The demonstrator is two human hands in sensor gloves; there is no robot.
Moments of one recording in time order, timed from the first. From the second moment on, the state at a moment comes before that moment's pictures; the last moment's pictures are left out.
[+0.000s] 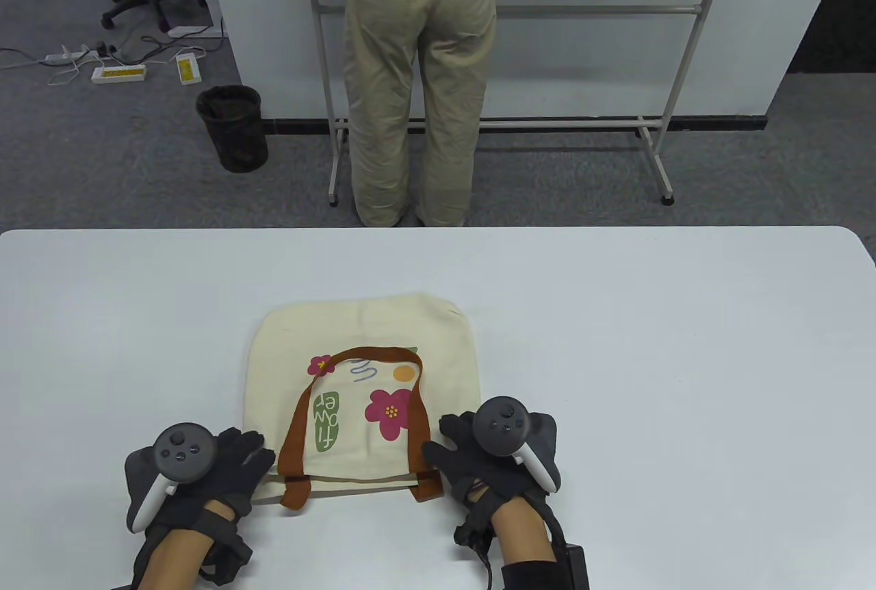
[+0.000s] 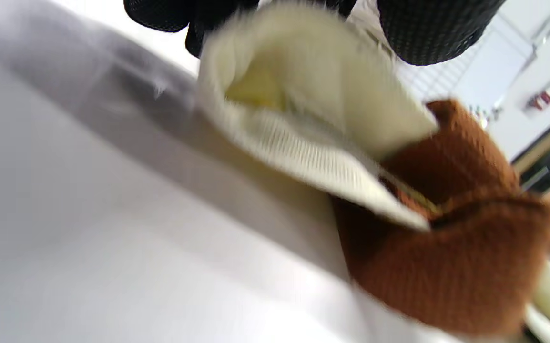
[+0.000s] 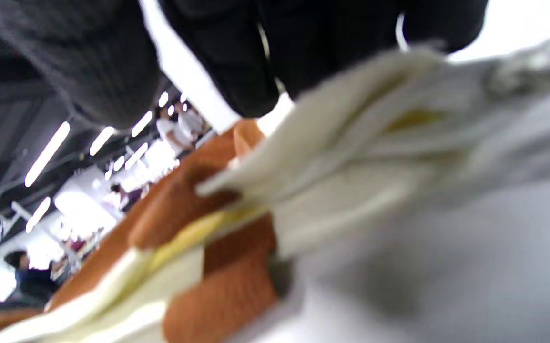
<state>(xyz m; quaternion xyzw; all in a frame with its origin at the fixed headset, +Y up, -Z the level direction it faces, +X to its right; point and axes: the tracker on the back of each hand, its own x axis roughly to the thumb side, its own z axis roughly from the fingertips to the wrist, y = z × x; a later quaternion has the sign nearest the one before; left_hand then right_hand) -0.343 -0.758 -0.320 -0.05 0.04 0.28 0.96 0.061 -0.756 -0.353 0.06 0.05 0.93 0.35</state>
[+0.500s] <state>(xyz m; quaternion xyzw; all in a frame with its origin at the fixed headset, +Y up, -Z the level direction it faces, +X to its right) -0.316 -0.704 -0.306 0.12 -0.05 0.20 0.97 0.042 -0.704 -0.332 0.09 -0.12 0.95 0.28</state>
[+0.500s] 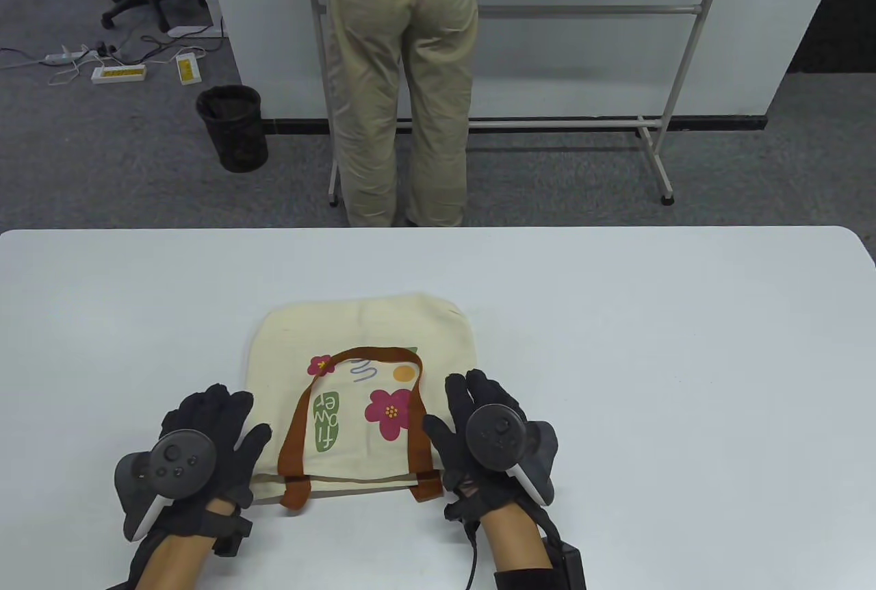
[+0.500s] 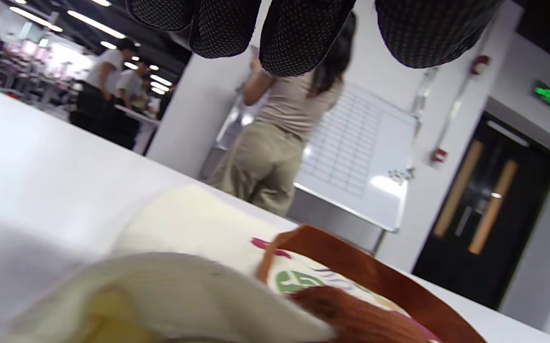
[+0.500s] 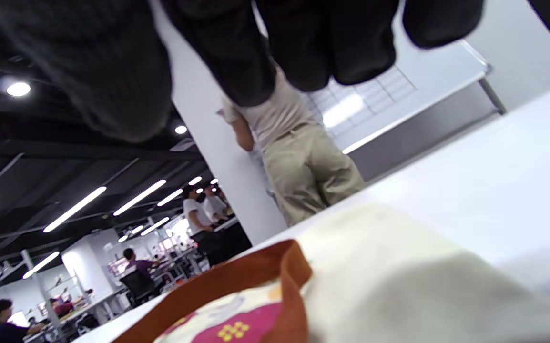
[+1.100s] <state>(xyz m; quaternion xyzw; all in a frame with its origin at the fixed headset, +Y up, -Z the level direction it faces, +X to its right) -0.239 -0.707 -0.295 0.07 -0.17 0.12 0.98 0.029 -0.707 -0.330 0.13 -0.09 0.96 0.22</state>
